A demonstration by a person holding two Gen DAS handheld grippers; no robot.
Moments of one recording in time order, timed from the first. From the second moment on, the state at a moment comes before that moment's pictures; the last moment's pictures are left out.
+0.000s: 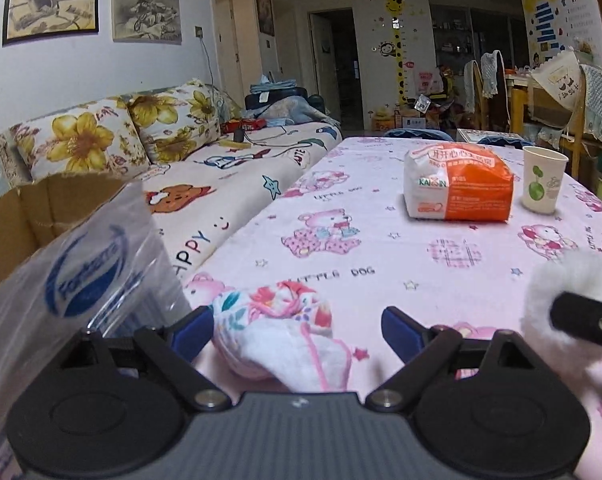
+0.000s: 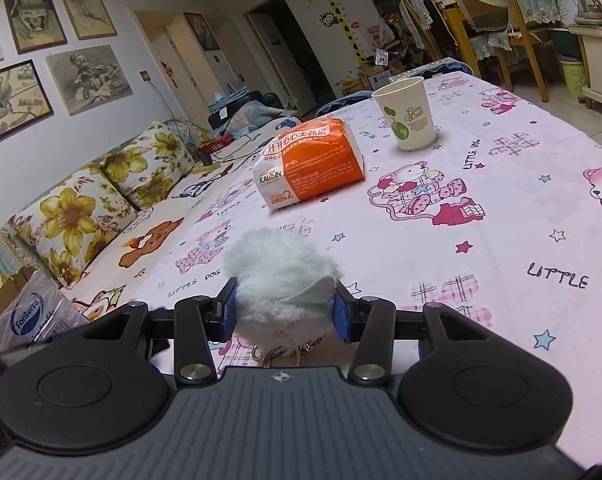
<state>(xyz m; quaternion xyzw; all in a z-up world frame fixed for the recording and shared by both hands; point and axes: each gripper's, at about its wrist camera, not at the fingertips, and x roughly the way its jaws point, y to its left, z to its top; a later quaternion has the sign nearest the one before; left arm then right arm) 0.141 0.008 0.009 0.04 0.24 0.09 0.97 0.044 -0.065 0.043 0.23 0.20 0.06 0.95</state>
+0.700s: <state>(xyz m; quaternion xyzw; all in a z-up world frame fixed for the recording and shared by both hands) 0.130 0.000 0.014 0.03 0.22 -0.02 0.97 0.045 -0.081 0.040 0.26 0.19 0.02 0.95</state>
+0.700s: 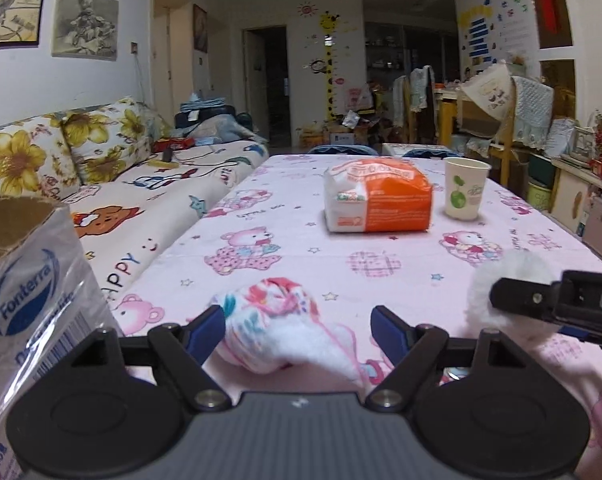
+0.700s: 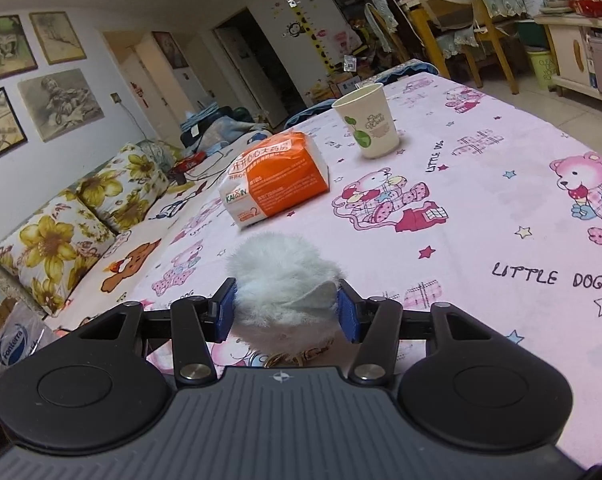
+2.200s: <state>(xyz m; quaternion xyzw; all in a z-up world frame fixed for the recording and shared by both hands) 0.035 0.038 0.017 0.00 0.28 -0.06 0.96 0.012 -0.095 0.048 0.21 0.23 -0.01 0.95</state>
